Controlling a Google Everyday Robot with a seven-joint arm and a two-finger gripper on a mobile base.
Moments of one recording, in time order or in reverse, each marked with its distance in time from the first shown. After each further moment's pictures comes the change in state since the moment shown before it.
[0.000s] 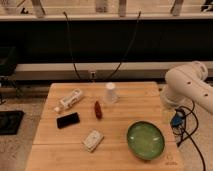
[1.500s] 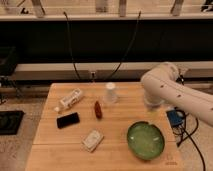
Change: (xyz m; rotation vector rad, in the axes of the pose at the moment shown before) arm -0.078 0.001 0.014 -0.007 0.074 -0.142
